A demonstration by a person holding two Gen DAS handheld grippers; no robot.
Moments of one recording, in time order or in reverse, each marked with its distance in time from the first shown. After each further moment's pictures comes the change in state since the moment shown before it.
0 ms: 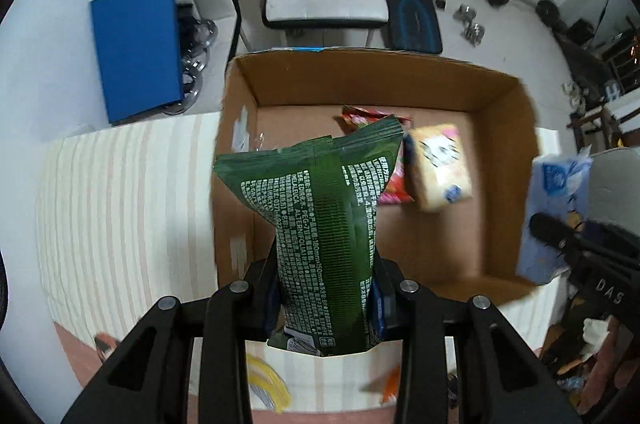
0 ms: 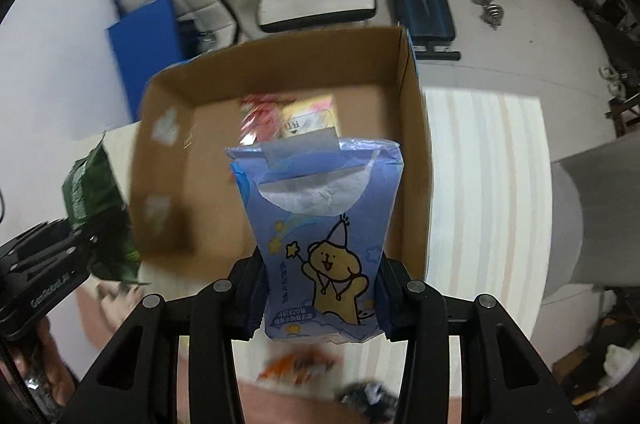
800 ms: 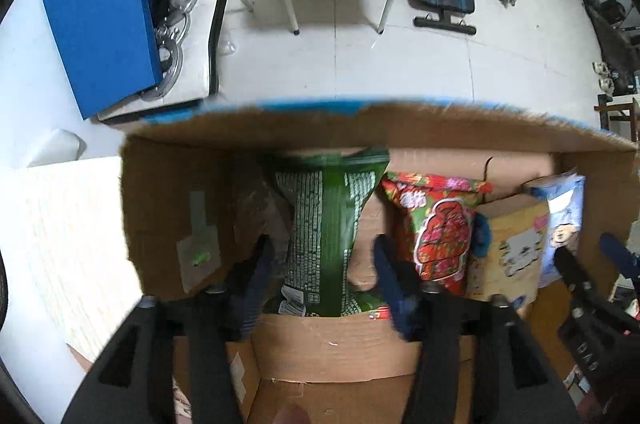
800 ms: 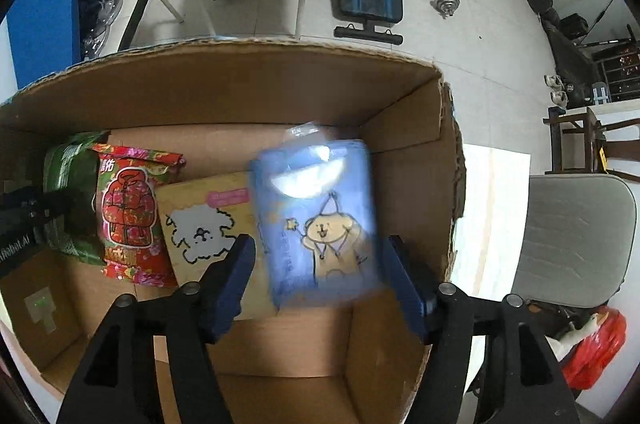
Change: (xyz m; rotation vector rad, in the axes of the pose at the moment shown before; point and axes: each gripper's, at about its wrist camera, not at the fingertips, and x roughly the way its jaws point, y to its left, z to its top) left arm 0.109 -0.004 0.092 0.007 0.209 0.046; right arm 0.119 0.017 0.098 -0.039 0.139 -0.321
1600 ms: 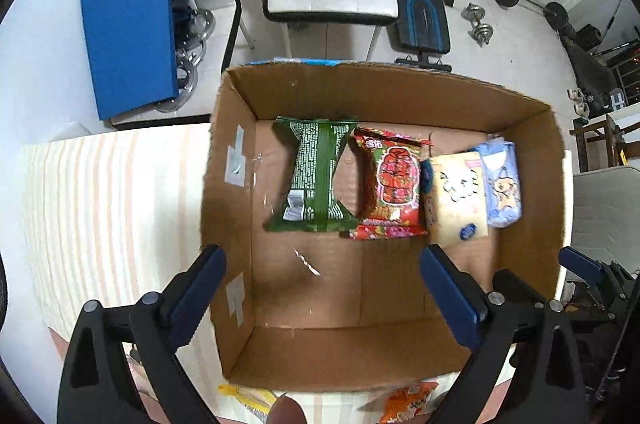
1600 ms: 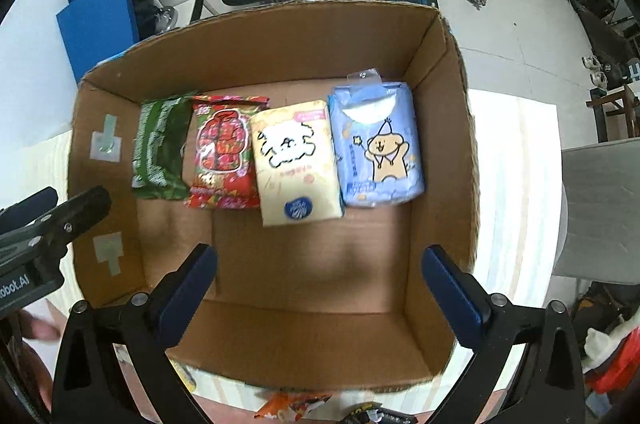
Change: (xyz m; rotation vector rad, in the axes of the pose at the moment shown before) left arm -0.080 0.008 -0.090 -0.019 -0.167 -0.059; right arm -0.055 0.000 -0.090 0.044 -0.050 0.237
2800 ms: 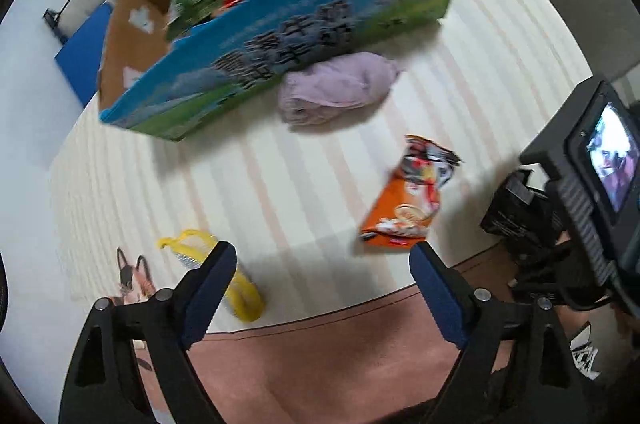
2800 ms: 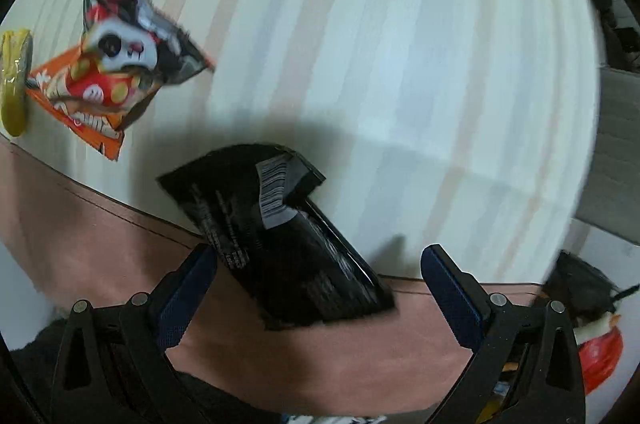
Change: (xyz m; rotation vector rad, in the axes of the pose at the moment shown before) left arm 0.032 -0.112 -0.268 0.437 0.051 0.178; right arm 0.131 -0.071 -0.303 -0.233 0.270 -0.109
